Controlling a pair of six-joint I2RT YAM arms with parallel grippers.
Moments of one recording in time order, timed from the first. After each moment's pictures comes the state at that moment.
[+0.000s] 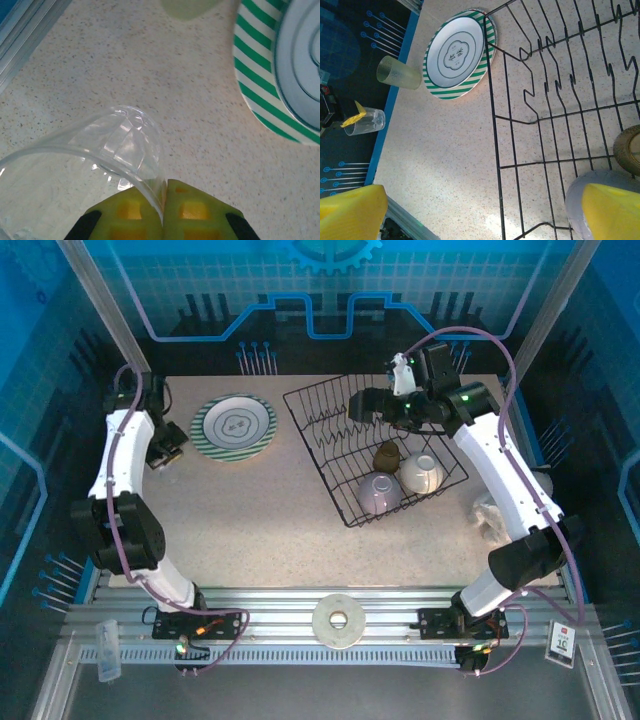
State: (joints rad) left arm 0.25 1.69 1.60 -1.25 -0.09 -0.61; right arm 0.37 1.58 1.79 -0.99 -0.38 0.44
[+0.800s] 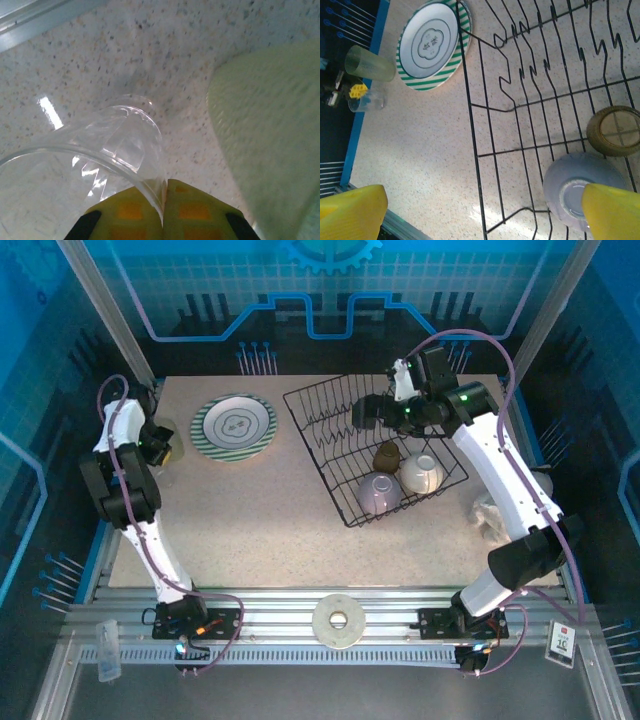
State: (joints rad) left arm 0.39 2.11 1.81 -1.14 -0.05 -0.90; right arm 0.38 1.59 1.80 -1.08 -0.30 0.42
